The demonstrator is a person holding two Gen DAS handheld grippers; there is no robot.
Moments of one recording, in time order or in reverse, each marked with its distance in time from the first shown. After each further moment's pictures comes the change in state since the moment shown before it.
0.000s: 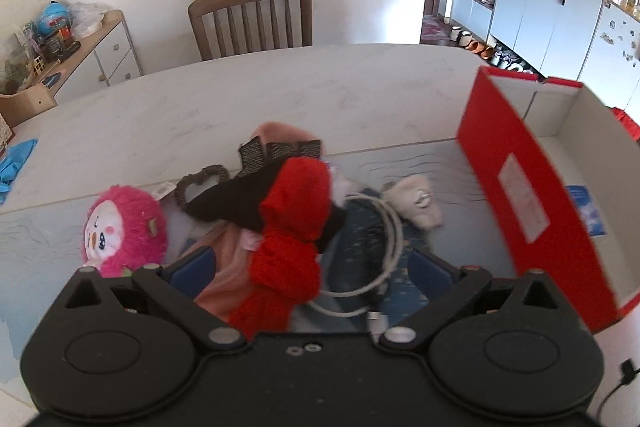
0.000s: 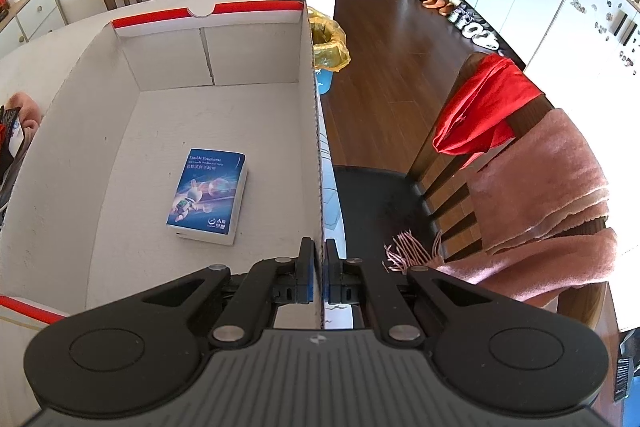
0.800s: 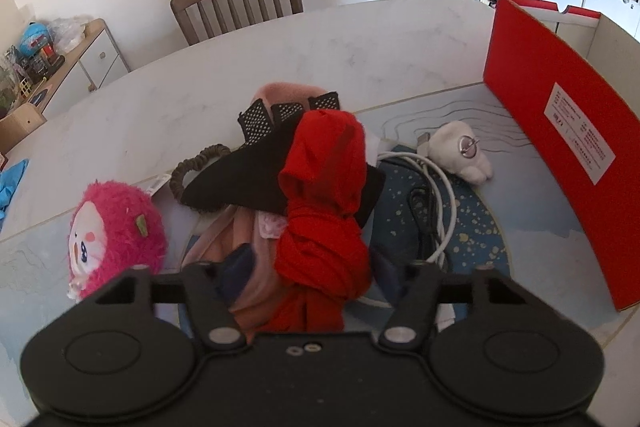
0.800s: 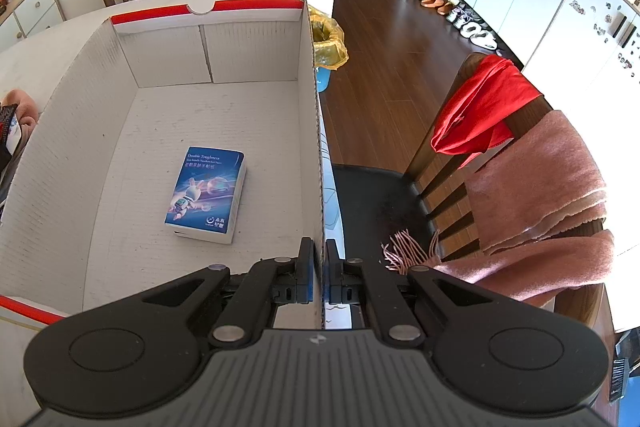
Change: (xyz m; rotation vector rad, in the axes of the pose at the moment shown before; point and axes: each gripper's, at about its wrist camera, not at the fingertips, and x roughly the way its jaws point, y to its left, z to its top) left arm 0.048 0.006 -0.017 0.133 0.051 0.040; right arm 0.002 0.000 0.000 -0.009 0.002 0.001
